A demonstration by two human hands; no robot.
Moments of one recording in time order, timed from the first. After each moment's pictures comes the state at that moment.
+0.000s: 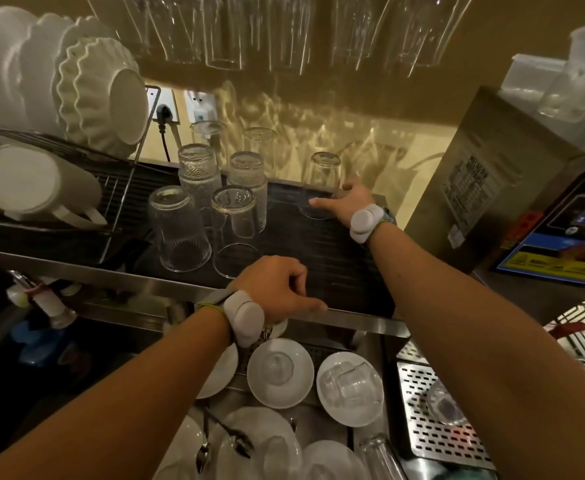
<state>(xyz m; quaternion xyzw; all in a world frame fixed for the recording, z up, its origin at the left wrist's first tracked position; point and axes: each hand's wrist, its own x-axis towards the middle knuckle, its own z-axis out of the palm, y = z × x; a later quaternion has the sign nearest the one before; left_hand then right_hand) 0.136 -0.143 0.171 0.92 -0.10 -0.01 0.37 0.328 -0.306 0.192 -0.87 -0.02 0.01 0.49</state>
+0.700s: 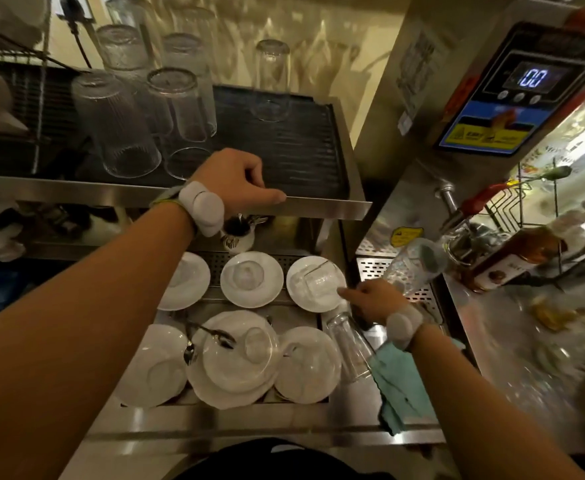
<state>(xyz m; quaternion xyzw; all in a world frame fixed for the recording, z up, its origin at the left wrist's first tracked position) 0.119 -0.146 0.174 0.92 -0.12 0.03 0.37 0.038 -0.453 0.046 -0.93 0.10 0.23 0.27</state>
